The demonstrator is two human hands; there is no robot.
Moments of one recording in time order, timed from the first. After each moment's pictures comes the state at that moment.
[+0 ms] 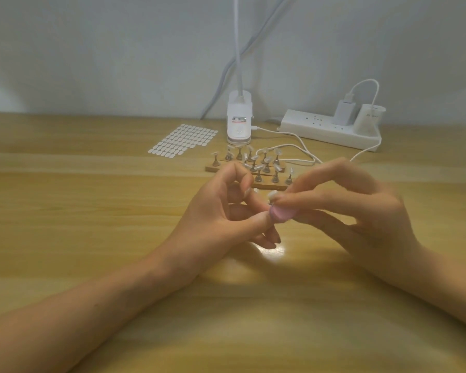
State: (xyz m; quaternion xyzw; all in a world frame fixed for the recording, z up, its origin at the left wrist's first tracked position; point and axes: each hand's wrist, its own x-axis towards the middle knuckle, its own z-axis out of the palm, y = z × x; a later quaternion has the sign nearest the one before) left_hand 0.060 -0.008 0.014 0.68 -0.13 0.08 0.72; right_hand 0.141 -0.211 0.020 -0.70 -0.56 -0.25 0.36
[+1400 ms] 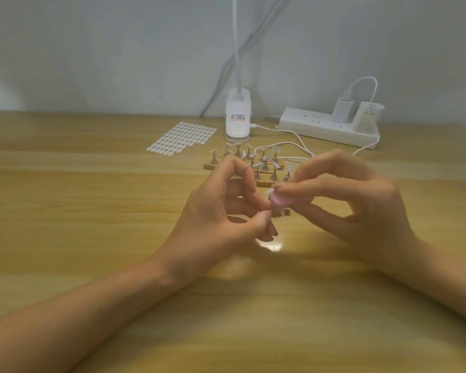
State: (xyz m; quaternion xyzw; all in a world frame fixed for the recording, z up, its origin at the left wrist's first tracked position) left_hand 0.060 -0.008 0.009 0.73 -0.13 0.12 0.66; right_hand 0.142 -0.209 0.018 -0.70 -0.55 -0.24 0.37
